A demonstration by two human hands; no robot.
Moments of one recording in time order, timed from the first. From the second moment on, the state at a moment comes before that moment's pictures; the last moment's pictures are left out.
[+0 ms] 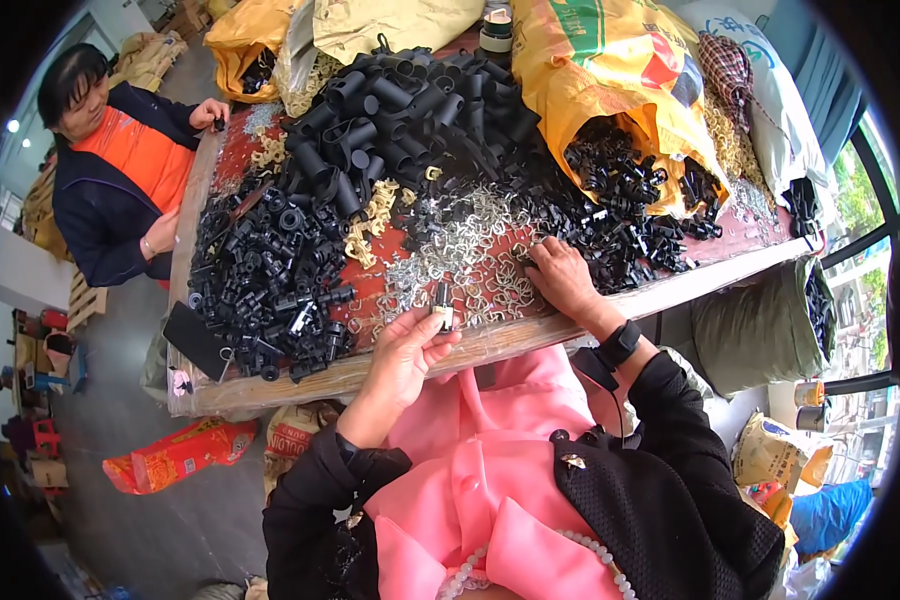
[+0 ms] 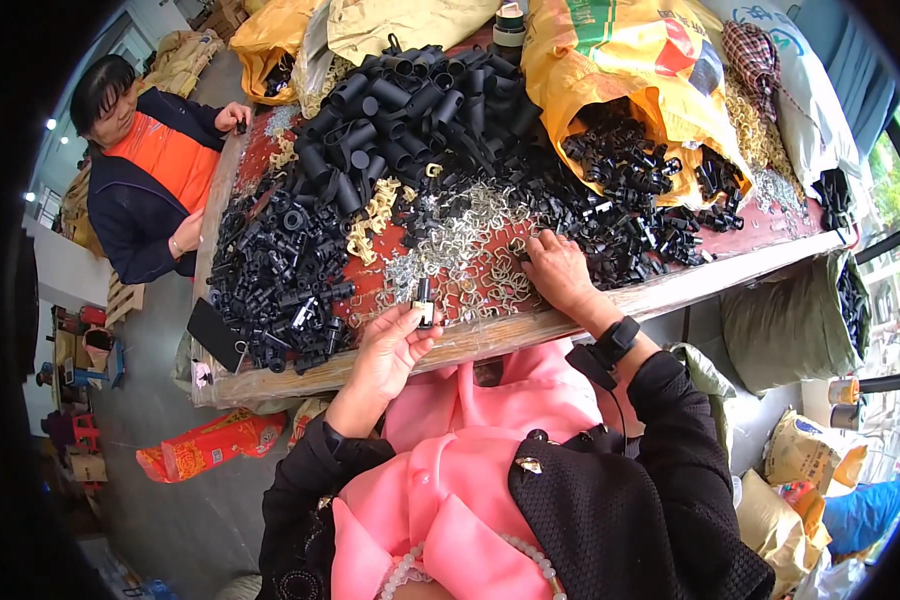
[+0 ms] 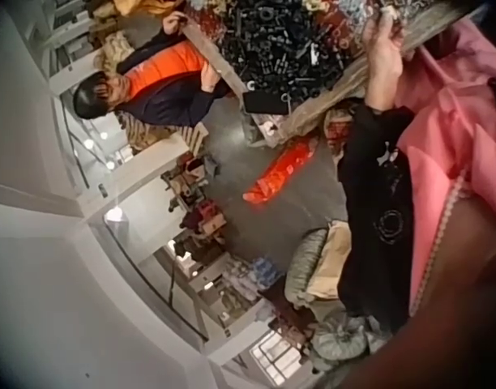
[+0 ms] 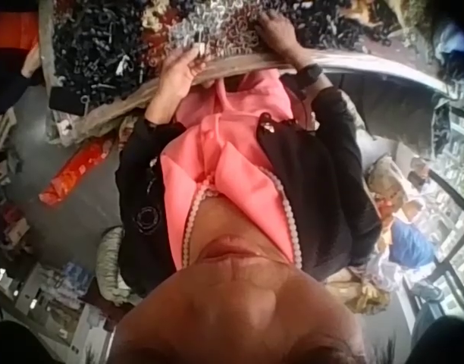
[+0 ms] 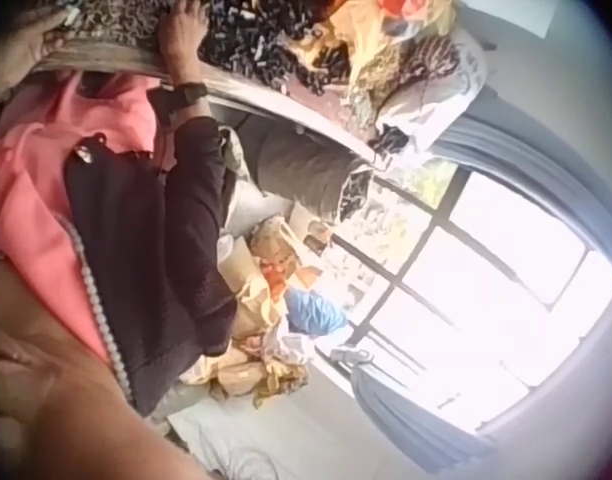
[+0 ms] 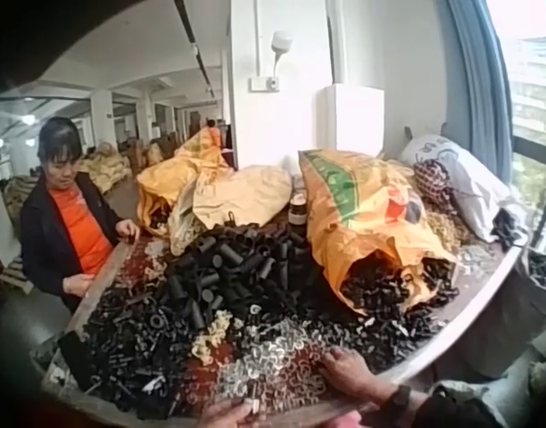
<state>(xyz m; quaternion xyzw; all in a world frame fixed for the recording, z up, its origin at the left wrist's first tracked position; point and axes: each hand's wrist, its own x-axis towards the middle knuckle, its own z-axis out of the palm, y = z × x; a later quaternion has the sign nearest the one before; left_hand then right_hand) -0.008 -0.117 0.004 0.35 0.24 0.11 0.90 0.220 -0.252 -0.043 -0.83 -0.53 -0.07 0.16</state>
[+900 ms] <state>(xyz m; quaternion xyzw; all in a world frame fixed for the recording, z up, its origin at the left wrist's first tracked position) 0.001 -0.113 -0.001 0.36 0.25 0.11 0.89 0.200 -0.235 -0.003 -0.65 -0.45 0.32 0.52</state>
